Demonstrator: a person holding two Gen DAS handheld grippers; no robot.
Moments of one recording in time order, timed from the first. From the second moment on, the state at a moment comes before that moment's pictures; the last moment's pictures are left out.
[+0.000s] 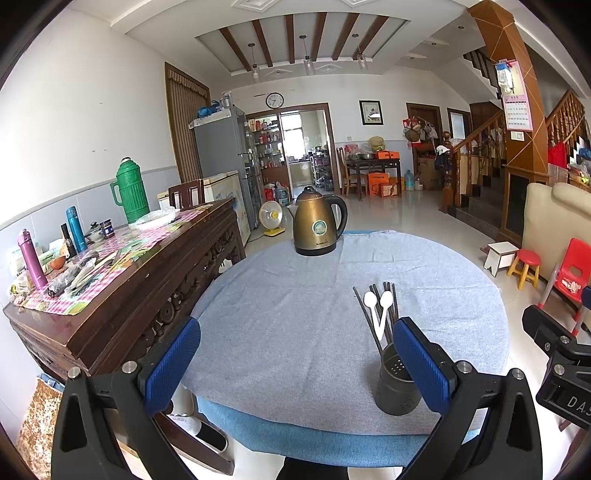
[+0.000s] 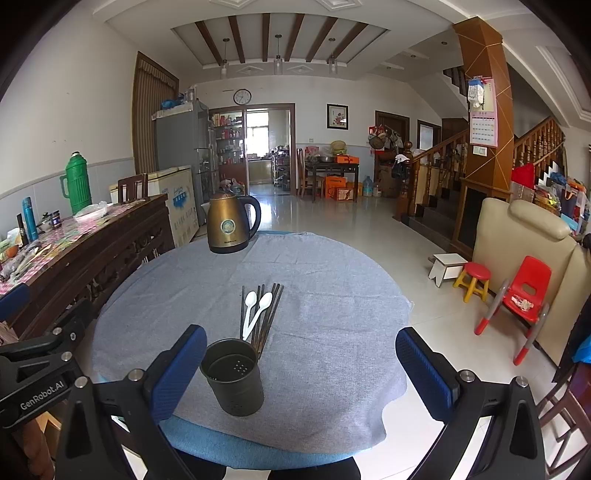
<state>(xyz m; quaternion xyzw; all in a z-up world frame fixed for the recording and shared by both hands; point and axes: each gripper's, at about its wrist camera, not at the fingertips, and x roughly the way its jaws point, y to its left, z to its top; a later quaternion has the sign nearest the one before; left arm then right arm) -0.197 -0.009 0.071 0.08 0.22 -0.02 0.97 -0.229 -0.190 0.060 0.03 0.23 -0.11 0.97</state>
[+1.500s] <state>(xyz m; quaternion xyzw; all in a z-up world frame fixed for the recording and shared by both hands) 0.134 -0.047 -0.091 0.02 0.51 -0.16 0.85 0.190 -0.278 -0.172 0.29 0.50 0.13 0.81</state>
